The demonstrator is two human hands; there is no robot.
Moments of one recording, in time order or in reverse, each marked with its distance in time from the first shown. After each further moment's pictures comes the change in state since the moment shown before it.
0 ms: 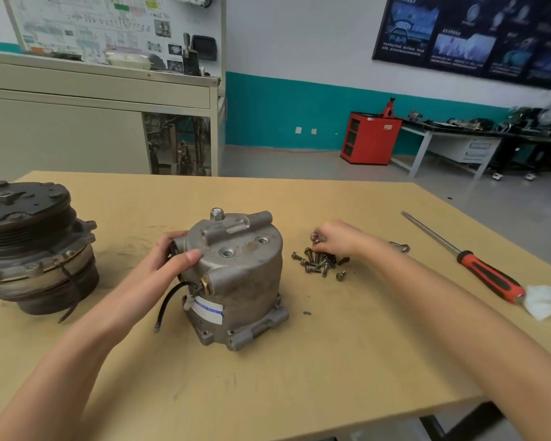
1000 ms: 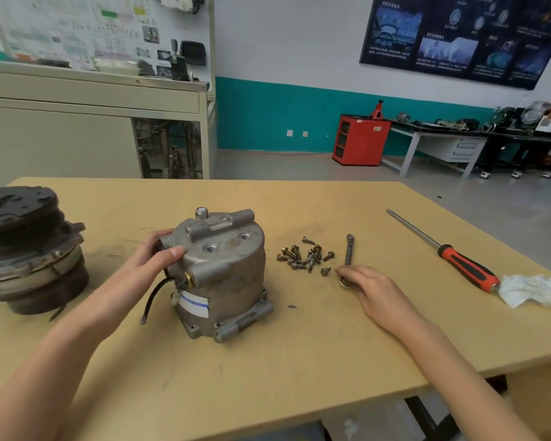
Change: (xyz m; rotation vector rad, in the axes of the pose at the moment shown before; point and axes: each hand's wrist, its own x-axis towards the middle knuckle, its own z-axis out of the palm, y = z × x) left_hand 0.005 -0.010 -0.005 -0.022 -0.051 0.020; right_hand -0.126 0.039 0.072 0.182 0.436 -0.055
